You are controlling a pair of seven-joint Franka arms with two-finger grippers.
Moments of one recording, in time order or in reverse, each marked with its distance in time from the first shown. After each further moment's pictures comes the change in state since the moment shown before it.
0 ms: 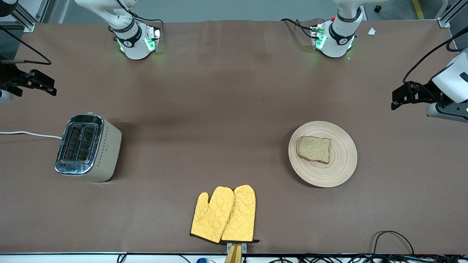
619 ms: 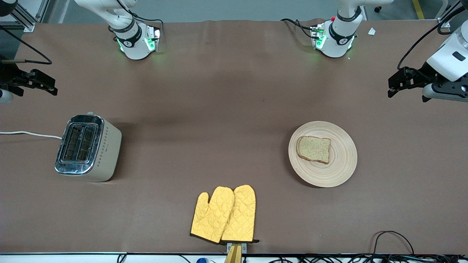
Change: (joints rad) left arm -0.131 -0.163 0.147 -0.226 -0.006 0.109 -0.031; right arm 0.000 0.000 0.001 0.000 0.012 -0.004 0.000
